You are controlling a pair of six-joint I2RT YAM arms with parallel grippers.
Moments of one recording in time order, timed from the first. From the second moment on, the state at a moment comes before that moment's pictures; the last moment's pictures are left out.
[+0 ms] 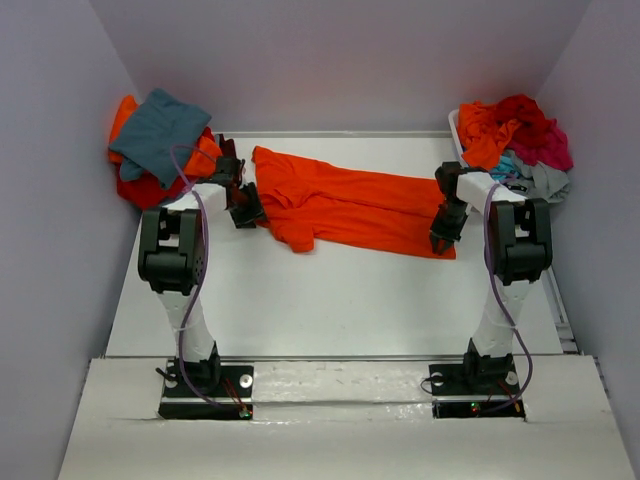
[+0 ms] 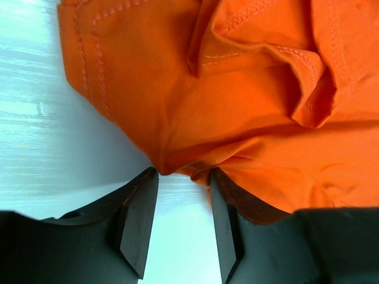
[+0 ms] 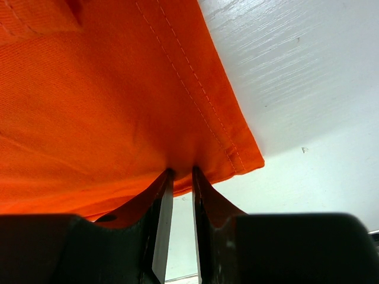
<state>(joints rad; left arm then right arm) -0.11 1.96 1.32 -0.44 0.19 -0.47 0.06 2.03 1.47 -1.02 0.12 0.61</state>
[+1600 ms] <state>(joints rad) -0.14 1.75 1.33 -0.69 0.11 -0.36 0.05 2.03 1.47 -1.02 0.11 0.61</state>
